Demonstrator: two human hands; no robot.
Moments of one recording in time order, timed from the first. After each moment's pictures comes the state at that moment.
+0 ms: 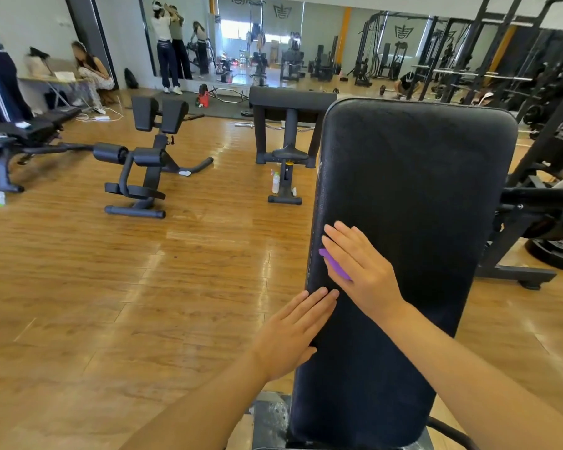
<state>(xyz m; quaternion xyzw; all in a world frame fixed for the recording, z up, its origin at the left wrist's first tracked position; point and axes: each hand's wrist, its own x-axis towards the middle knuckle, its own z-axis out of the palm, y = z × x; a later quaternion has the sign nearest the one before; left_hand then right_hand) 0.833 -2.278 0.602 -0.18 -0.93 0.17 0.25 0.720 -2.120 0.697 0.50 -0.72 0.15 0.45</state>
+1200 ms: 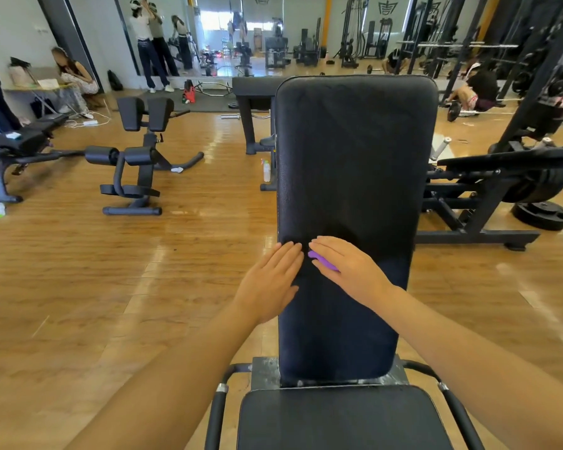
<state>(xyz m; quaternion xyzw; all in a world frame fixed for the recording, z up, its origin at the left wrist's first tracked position) 0.863 -2.248 0.658 -0.14 -0.95 0.17 0.22 0.775 -2.052 0.673 0.49 -0.81 0.19 0.24</state>
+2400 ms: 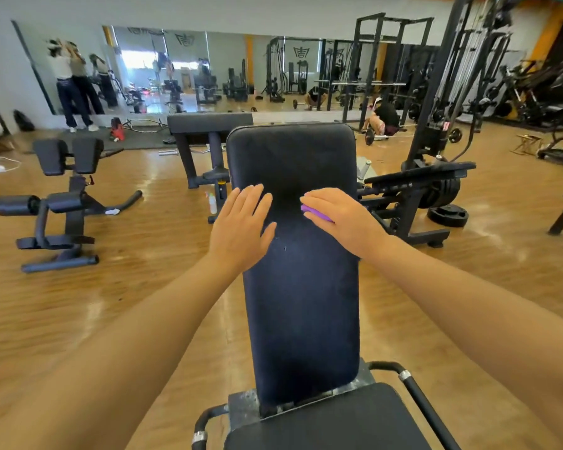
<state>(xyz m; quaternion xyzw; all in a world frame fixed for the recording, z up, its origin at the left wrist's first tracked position) 0.819 -2.247 0.787 -0.14 -0.91 0.00 0.39 0.788 -2.019 0.816 0.40 -0.84 0.16 0.32</state>
